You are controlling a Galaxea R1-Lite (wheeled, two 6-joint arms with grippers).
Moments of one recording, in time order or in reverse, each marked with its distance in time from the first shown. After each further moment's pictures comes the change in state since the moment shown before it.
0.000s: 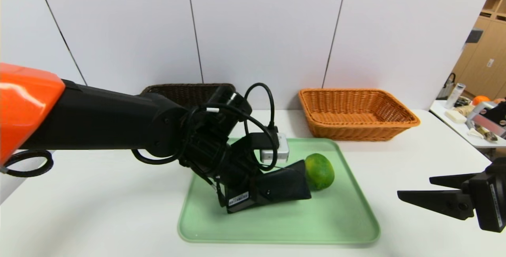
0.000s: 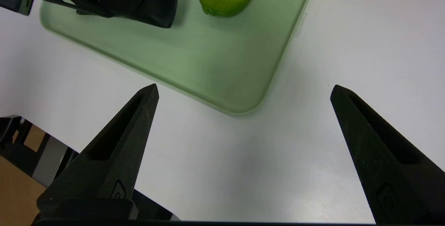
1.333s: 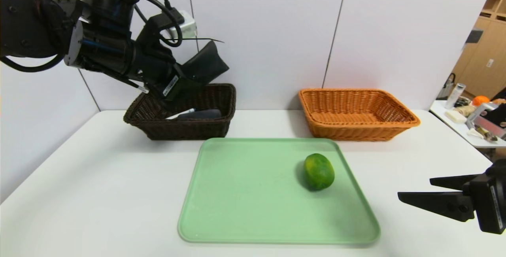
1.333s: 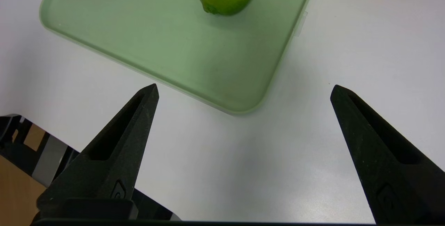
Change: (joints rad) left arm 0.376 -0.154 -0.352 0.086 0.222 -0.117; right arm 0.000 -0.004 0.008 -0.003 -0.001 0.000
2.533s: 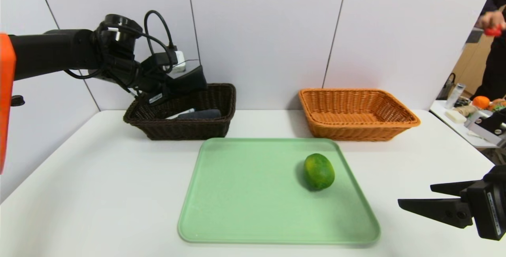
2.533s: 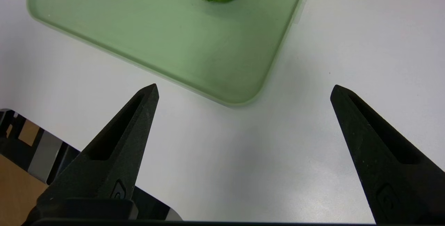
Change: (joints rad) left arm 0.233 0.321 -0.252 0.057 -0.114 0.529; right arm 0.001 0.004 0.019 0.012 -0.005 -0.005
